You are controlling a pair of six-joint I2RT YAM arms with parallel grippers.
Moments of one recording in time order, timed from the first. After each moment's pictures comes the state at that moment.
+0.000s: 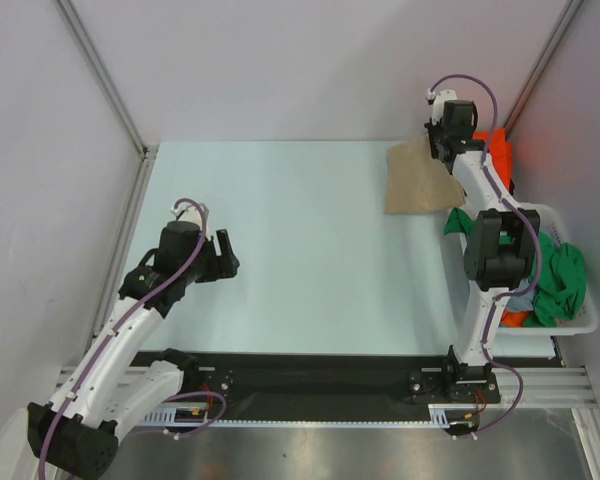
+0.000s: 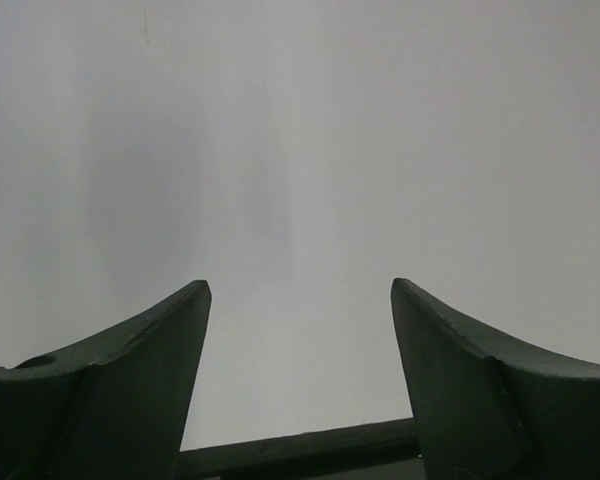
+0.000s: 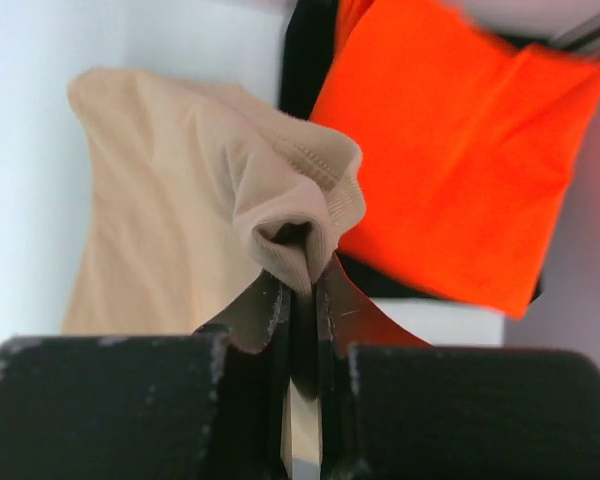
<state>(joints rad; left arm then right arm) -0.34 0.85 0.81 -0.70 -0.07 -0.40 0.02 2.03 1.81 -0.32 0.12 -0.26</state>
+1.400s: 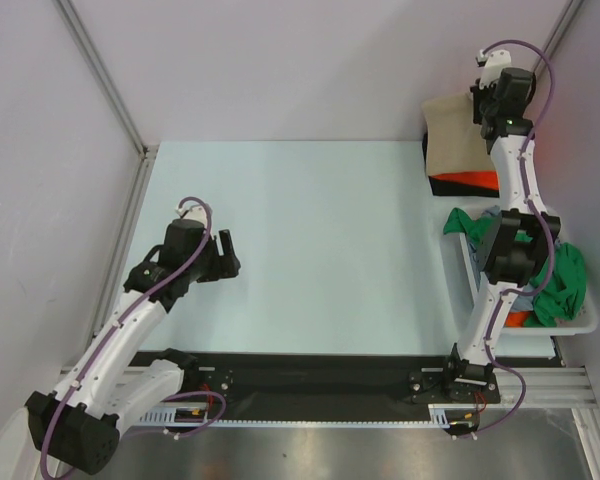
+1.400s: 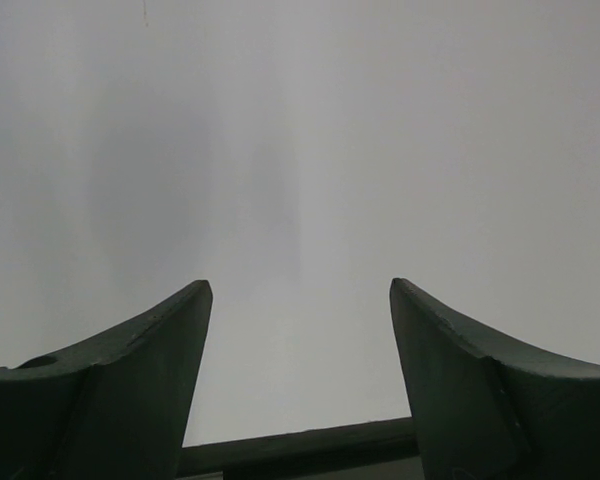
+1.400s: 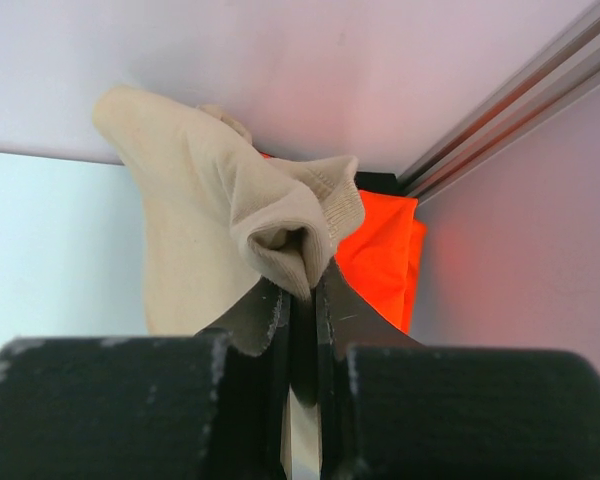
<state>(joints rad) -0.34 0.89 0.81 -0.70 -0.07 -0.40 -0.15 2.10 2.14 -0.31 -0.04 -0.32</state>
